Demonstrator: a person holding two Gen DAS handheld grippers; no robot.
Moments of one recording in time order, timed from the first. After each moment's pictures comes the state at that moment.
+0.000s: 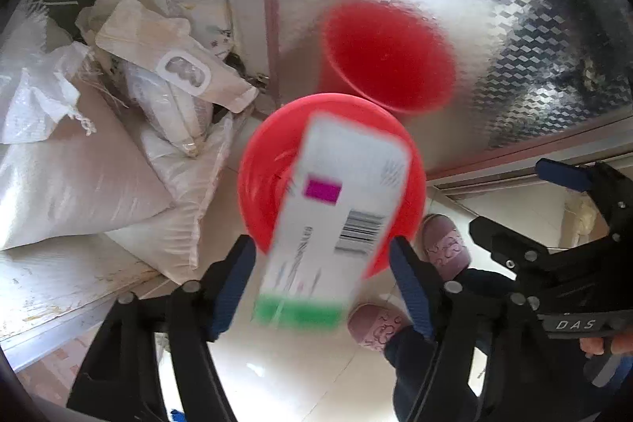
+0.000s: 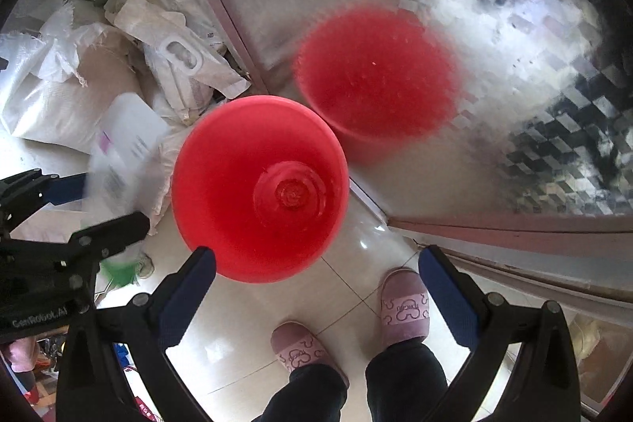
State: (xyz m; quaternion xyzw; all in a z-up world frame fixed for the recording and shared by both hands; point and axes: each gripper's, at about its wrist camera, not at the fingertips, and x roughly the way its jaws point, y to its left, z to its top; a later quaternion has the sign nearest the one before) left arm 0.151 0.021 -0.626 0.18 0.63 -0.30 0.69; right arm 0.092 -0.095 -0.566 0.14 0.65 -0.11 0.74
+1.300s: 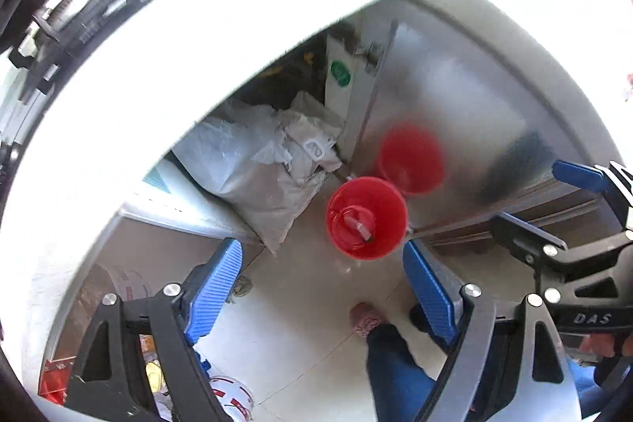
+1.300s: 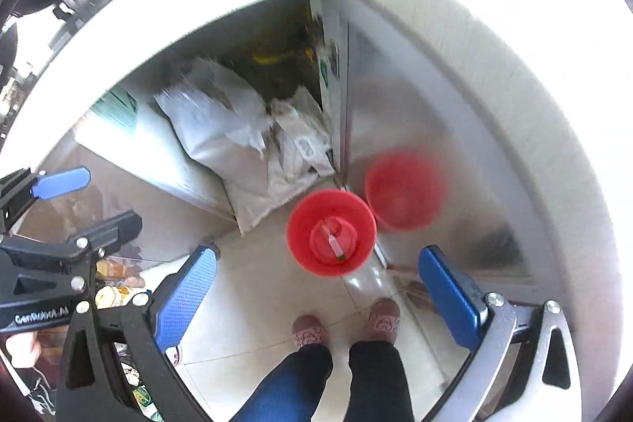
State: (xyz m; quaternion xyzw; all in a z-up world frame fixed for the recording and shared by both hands) left arm 0.086 0.106 -0.249 0.11 0.57 -0.15 0.80; right arm 0.072 -0.035 -0.235 0.04 0.57 -0.01 0.82
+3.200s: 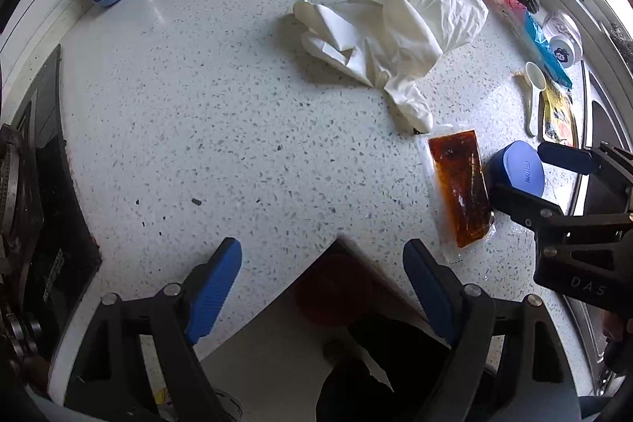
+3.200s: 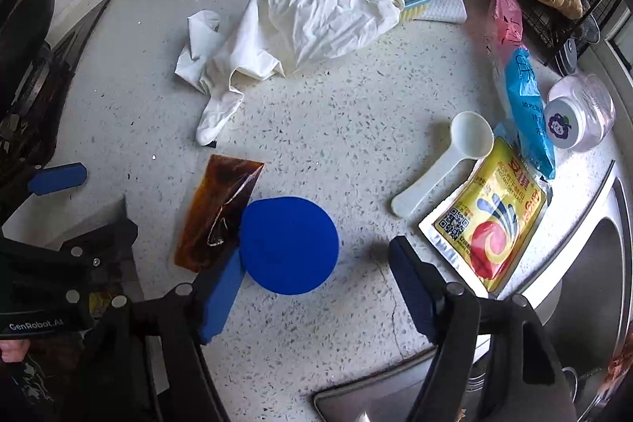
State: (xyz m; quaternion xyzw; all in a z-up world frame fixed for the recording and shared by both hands) left arm 0.297 -0.047 -0.199 0.11 0.61 -0.15 0.77; right arm 0.254 -0.169 -0.185 0.01 0.60 0.02 0.80
